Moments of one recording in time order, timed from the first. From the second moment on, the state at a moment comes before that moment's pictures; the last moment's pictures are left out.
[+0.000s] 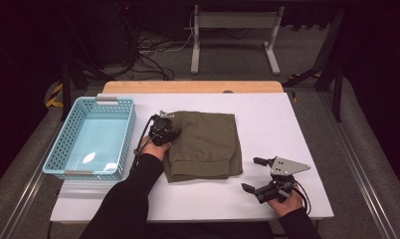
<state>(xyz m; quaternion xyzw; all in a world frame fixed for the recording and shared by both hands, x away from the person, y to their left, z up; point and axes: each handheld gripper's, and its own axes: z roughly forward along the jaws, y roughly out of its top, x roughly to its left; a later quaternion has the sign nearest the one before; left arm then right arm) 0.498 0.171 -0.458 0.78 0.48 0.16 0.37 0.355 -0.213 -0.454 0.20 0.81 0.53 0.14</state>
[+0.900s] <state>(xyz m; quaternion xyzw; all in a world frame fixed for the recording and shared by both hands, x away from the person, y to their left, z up) 0.487 0.177 -0.423 0.76 0.45 0.17 0.44 0.355 -0.213 -0.454 0.20 0.81 0.53 0.14</state>
